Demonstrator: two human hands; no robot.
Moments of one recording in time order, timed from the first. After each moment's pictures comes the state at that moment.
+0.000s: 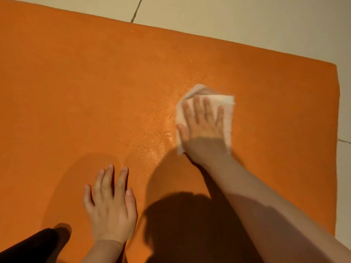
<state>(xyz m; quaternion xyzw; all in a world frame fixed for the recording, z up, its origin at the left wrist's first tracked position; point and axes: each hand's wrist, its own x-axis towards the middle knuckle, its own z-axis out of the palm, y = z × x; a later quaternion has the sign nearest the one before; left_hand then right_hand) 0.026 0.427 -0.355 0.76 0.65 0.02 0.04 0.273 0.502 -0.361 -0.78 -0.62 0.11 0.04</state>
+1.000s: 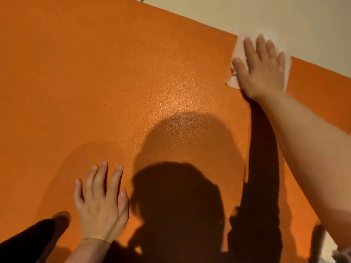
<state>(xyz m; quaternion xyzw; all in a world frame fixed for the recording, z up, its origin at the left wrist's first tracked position) 0.029 0.426 -0.350 0.77 0.63 0.01 0.04 0.434 0.606 -0.342 -0.81 -0.57 0.13 0.01</state>
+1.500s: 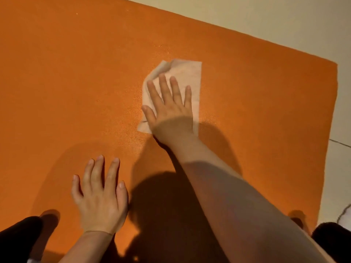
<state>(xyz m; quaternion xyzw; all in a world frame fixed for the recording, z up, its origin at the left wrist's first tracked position) 0.028 0.425 -0.351 0.76 0.64 0.02 0.05 0.235 0.543 -0.348 -0.75 -0.65 0.15 0.02</state>
